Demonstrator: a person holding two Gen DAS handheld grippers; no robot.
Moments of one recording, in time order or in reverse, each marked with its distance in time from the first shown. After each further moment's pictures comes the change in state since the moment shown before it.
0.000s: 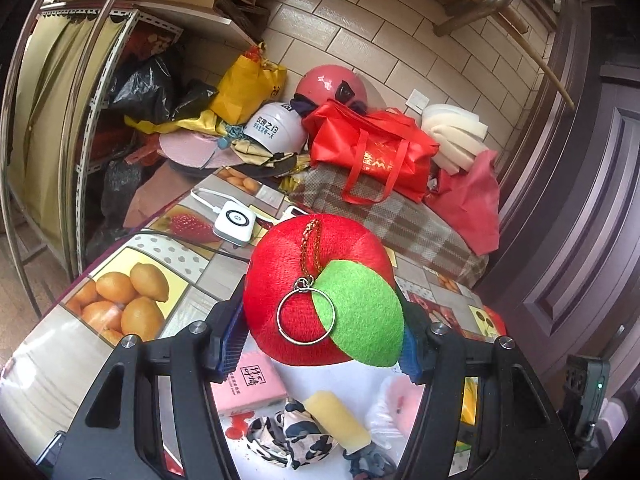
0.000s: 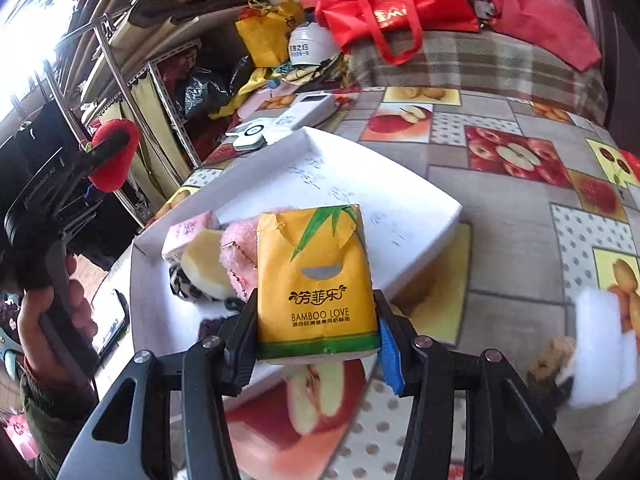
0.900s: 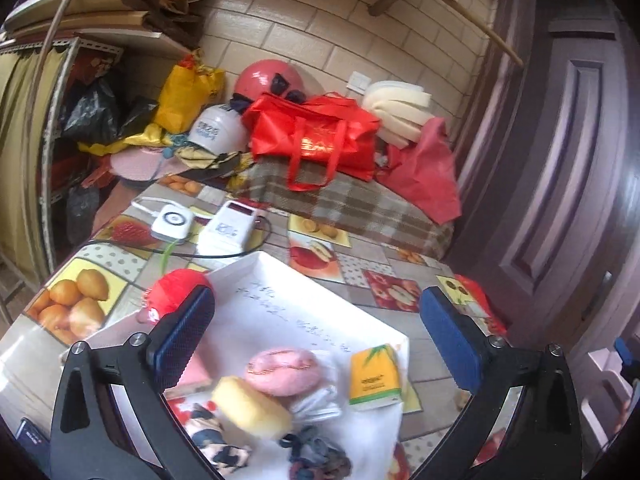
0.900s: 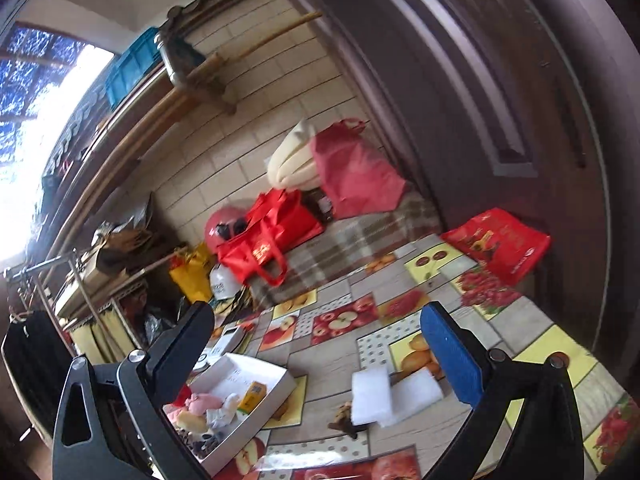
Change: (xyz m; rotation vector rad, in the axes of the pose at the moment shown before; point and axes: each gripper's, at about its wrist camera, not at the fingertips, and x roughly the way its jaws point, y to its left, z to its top) left arm -0.007 -0.077 -0.029 0.175 0.013 -0.139; right arm -0.274 -0.115 -0.098 0.392 -0.797 -0.215
